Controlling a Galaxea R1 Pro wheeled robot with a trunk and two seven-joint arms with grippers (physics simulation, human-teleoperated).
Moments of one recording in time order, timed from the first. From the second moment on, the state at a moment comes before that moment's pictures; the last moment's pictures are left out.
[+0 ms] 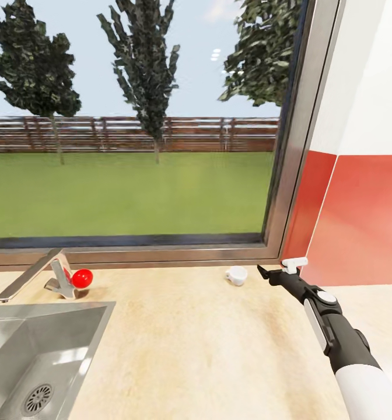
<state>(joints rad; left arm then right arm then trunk) 0.02 0.00 0.41 -0.07 -0.32 -0.12 0.10 -0.60 -0.13 -0.13 -1.02 -0.01 0.19 0.39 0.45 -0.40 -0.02</state>
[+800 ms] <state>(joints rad) 0.04 0.02 0.41 -0.06 -0.32 -0.12 0.10 -0.77 0.07 0.03 -0.95 -0.01 0.48 -0.13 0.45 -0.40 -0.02</state>
